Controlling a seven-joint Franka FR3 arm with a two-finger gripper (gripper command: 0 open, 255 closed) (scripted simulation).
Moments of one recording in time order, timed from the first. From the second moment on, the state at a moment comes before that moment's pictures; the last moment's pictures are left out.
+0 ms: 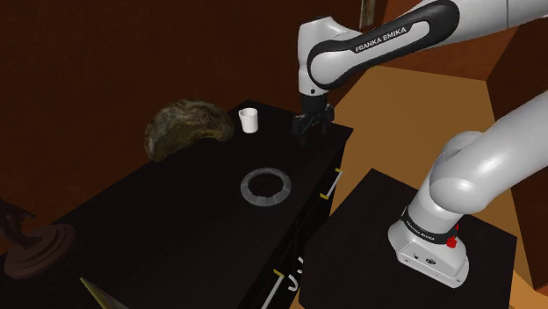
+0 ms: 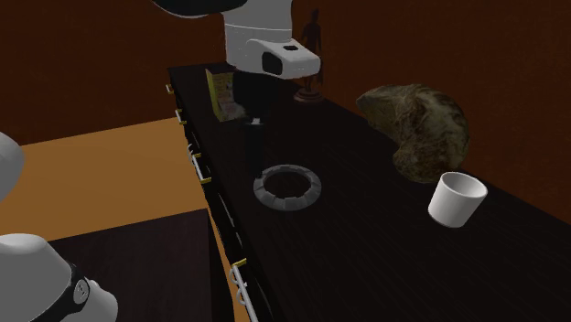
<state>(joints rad) 0.04 -0.42 0.10 -2.49 0.05 1.98 0.36</state>
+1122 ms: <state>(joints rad) 0.08 0.10 0.16 -2.41 0.08 2.38 0.50</state>
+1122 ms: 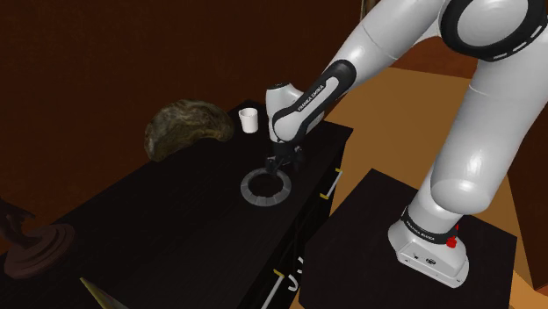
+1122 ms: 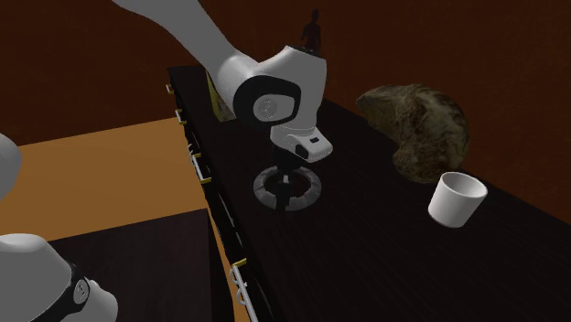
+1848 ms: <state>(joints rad) 0.09 0.15 0.16 -2.41 0.07 2.45 0.51</state>
